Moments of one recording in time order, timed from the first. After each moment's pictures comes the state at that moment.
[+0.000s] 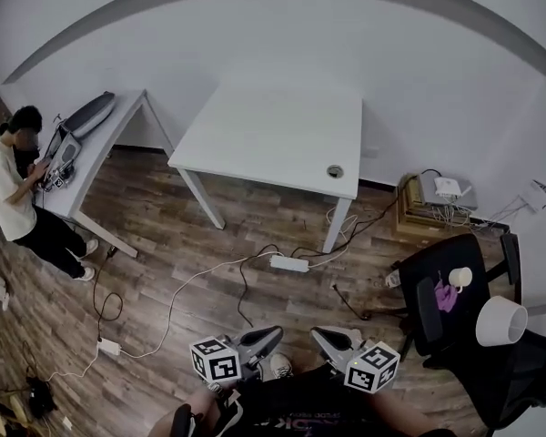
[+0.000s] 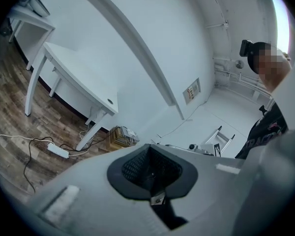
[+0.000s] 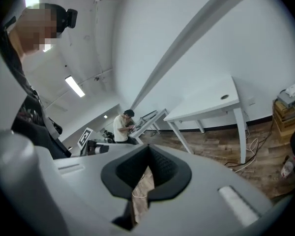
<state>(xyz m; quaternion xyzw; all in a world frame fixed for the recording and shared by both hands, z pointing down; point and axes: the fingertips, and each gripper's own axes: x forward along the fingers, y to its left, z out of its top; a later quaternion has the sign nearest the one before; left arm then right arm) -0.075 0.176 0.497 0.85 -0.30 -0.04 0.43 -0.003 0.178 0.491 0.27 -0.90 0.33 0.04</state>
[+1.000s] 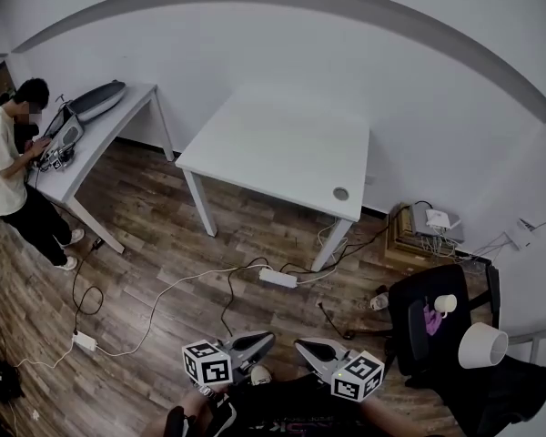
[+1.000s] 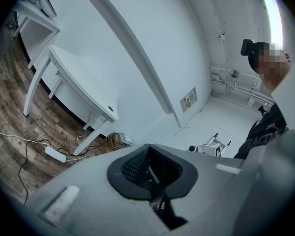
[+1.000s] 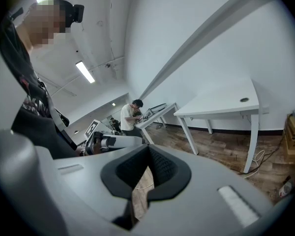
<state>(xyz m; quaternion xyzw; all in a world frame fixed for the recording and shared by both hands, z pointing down) -0.111 0.178 0.492 0.85 -0.30 -0.09 0.42 -0.057 0.192 0.487 0.22 -0.93 0.28 0.10</state>
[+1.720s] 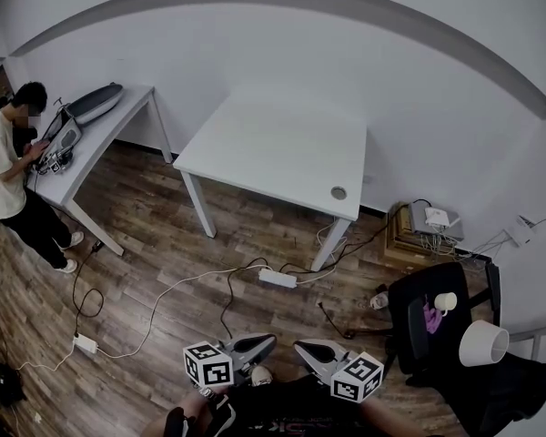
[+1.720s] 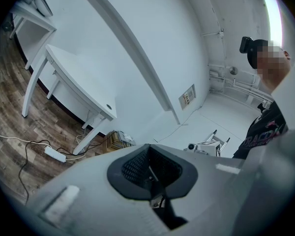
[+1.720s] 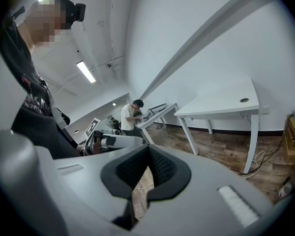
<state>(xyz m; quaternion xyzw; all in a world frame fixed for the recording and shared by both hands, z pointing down) -0.106 0.181 0.490 0.86 -0.29 -0.08 0.42 -0.058 0.195 0.487 0.21 -0.93 0.28 0.09</state>
